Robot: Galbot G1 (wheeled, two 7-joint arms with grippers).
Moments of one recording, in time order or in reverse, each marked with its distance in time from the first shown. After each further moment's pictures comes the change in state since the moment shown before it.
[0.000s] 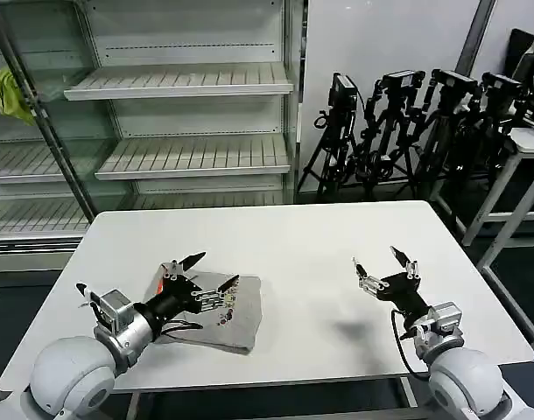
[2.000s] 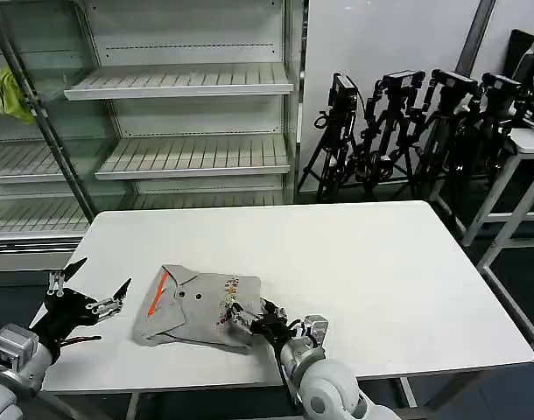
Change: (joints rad) left arm 0.530 -0.045 -0.623 -0.065 0.274 -0.039 0.012; right arm 0.262 0.401 -0.519 -0.169 0.408 -0.098 0.181
